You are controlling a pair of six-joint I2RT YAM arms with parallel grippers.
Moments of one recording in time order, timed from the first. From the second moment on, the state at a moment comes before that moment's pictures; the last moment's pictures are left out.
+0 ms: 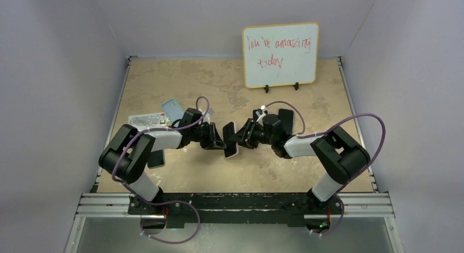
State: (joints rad) left arm -0.47 1.62 0.63 0.14 0.58 -0.74; right arm 0.63 1.64 0.55 0.58 -0.42 1.14
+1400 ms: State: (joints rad) left arm -0.35 1.33 0.64 -0.04 0.66 -0.72; right arm 0.67 1.35 0.65 0.14 -0.32 0.96
